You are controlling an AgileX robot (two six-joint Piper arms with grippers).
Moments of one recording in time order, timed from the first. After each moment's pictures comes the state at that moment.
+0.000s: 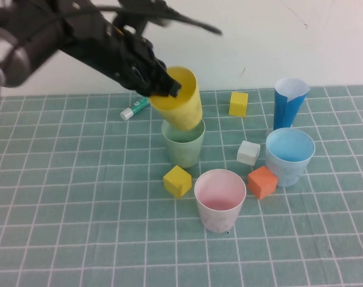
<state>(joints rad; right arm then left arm) -0.04 0.48 -0.40 0.25 0.61 -0.66 -0.33 1.87 -1.77 -0.40 0.87 0.47</state>
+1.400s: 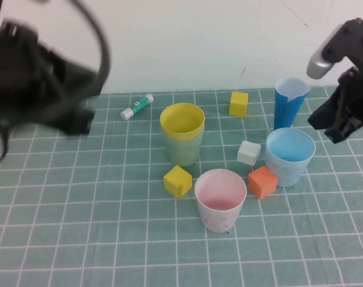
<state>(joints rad) 0.20 1.62 -1.35 0.42 0.89 -0.91 -0.34 1.11 -1.29 -0.37 0.84 0.43</state>
